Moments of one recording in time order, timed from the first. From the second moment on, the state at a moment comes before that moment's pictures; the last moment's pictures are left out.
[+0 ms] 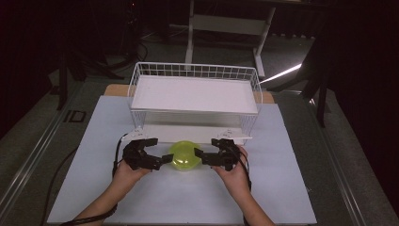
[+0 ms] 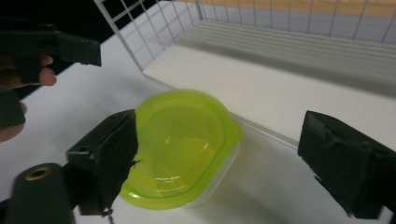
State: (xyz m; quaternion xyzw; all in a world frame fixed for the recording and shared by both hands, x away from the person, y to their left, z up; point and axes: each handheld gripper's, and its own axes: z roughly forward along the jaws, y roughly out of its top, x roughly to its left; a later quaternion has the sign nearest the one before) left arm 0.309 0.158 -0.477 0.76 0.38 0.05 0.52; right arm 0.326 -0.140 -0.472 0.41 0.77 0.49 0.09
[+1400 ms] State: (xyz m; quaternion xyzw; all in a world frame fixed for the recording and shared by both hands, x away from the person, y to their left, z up) left arm 0.296 0.143 -0.503 0.74 0.46 -0.01 0.49; right arm 0.317 -0.138 -0.494 0.50 0.74 0.45 0.00
